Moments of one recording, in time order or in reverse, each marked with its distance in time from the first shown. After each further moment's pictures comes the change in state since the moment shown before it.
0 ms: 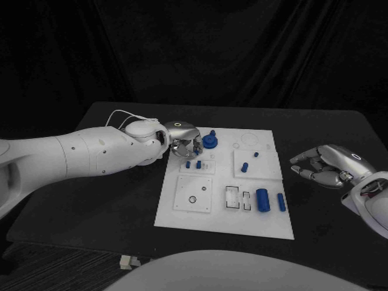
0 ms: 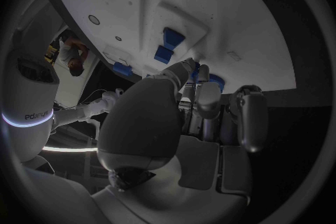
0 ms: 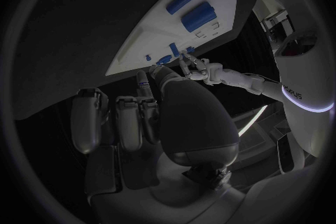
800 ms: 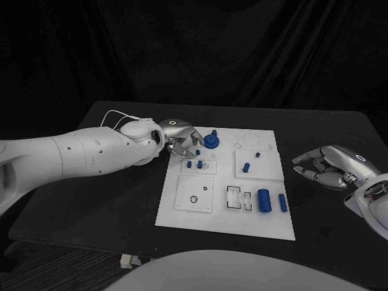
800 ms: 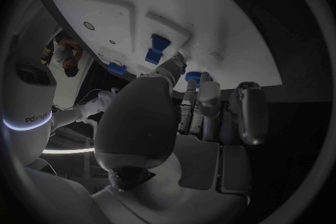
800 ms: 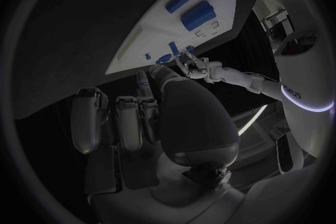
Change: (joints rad) left arm -0.005 -0.035 -0.002 -0.005 -0.001 -0.080 -0.005; left_hand -0.058 -0.049 -0.114 0.089 -0.152 -0.292 -0.084 -0.015 -0.088 -0.187 0.023 -0.011 0.029 -0.049 0.023 -0.010 -0.049 0.000 -0.038 0.023 -0.072 0.000; right arm 0.000 -0.019 0.000 0.019 0.000 -0.018 0.001; right_hand 0.001 -0.001 0.001 -0.001 0.000 0.000 0.000 0.000 -0.002 0.000 0.000 0.000 0.000 0.000 0.000 0.000 0.000 0.000 0.000 0.000 0.000 0.000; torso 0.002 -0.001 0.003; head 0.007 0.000
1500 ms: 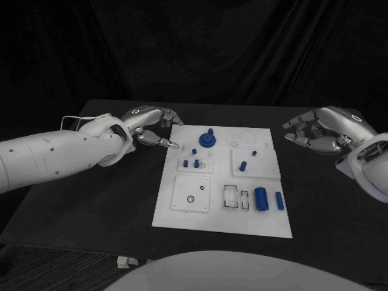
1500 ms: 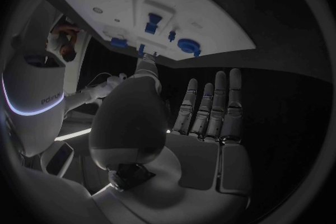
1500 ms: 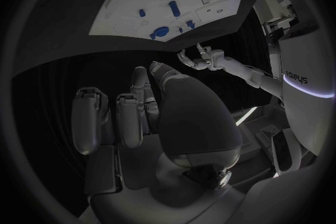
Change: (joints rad) left arm 0.034 -0.169 0.000 0.100 0.262 -0.188 0.214; left_hand -0.169 -0.035 -0.394 0.190 0.131 -0.018 0.036 -0.001 -0.031 -0.363 0.069 0.105 0.062 -0.744 0.164 -0.576 -0.429 0.077 -0.801 0.094 -0.951 -0.084; right arm 0.173 0.039 0.001 0.015 -0.005 0.021 -0.014; right_hand 0.021 -0.088 0.053 0.038 -0.135 -0.015 -0.007 -0.005 -0.013 -0.502 -0.007 -0.843 -0.496 0.002 -0.009 -0.082 0.000 0.000 0.004 -0.004 -0.005 0.000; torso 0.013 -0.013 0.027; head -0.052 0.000
